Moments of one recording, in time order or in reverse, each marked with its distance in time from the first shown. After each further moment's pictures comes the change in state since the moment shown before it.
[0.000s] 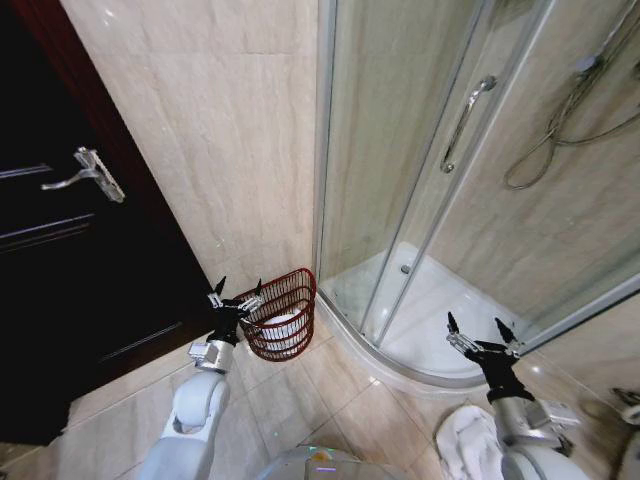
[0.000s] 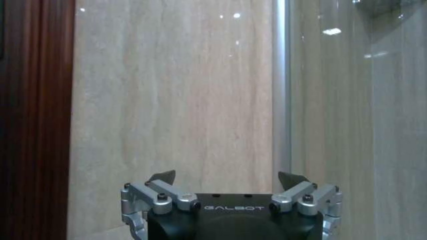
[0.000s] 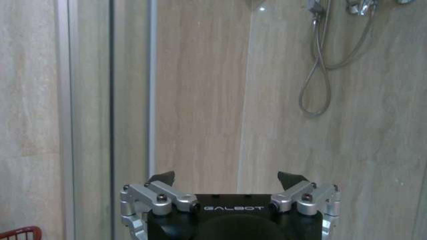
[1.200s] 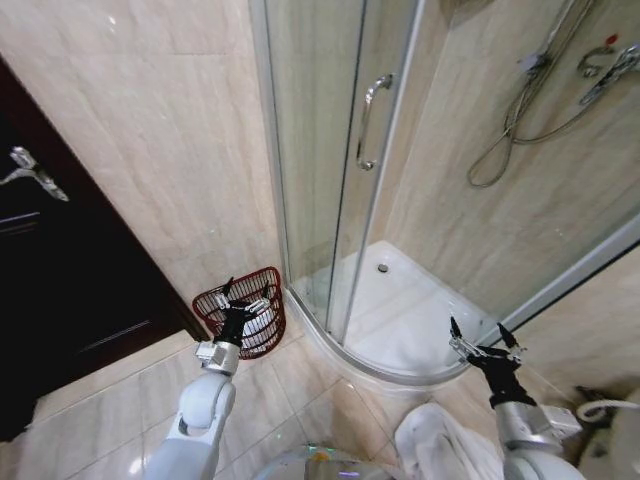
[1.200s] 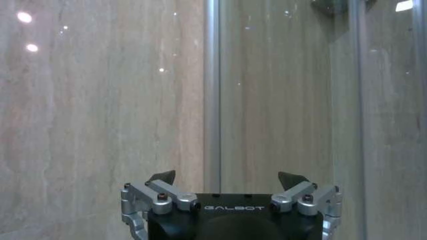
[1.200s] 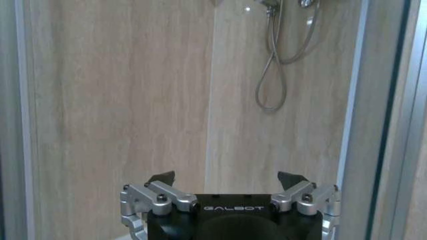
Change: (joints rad) left arm 0.004 -0.004 0.031 -0.011 0.028 0.002 0.000; right arm -0.011 -0.009 0.010 -0.050 0.011 0.066 -0.002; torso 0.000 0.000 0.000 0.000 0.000
